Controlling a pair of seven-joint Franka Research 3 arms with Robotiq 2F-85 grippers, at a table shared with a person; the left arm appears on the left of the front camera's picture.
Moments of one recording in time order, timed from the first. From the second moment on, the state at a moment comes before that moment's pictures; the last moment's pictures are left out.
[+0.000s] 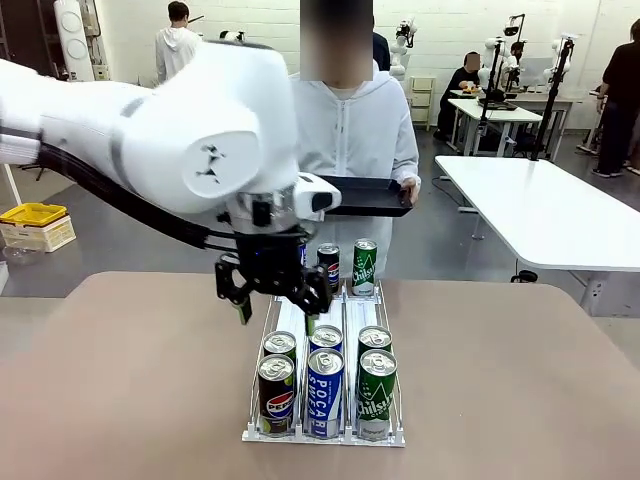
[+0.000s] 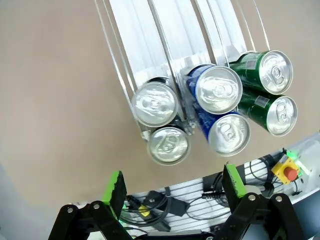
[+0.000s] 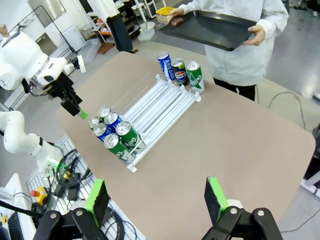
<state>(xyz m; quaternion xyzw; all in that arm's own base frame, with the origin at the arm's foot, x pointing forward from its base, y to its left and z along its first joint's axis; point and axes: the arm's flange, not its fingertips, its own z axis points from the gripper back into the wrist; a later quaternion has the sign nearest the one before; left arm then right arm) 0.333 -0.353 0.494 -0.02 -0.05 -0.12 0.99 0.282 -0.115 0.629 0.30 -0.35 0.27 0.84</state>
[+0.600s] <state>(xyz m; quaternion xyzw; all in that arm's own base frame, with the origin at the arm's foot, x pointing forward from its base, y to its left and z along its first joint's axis) 0.345 -0.409 0.446 -0.01 -0.01 -0.01 1.00 0.282 -0.115 0.629 0.30 -0.35 0.27 0.84</state>
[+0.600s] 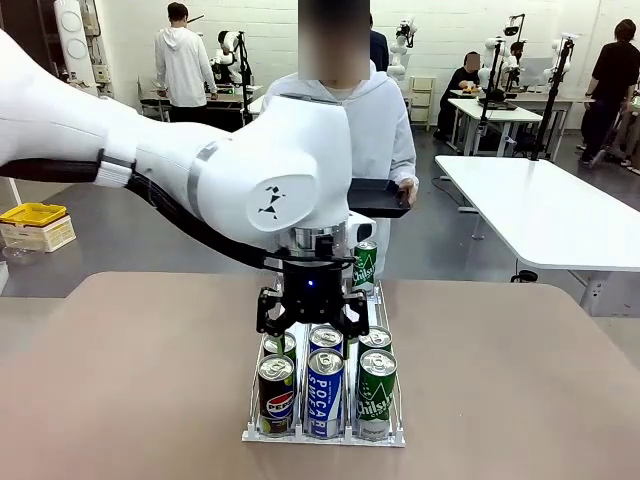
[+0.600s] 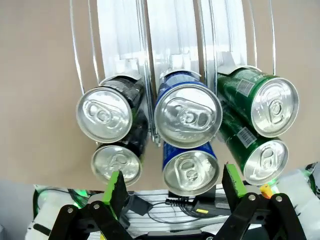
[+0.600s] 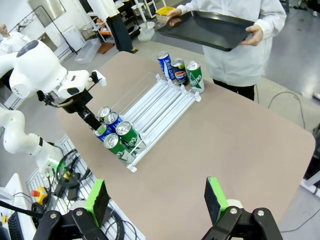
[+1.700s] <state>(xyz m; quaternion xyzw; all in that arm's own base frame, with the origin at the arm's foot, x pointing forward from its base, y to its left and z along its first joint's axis) 0.336 -0.426 0.441 -0.01 0.00 -0.02 1.00 0.282 -0.115 0.629 0.30 -0.35 0.27 0.84</state>
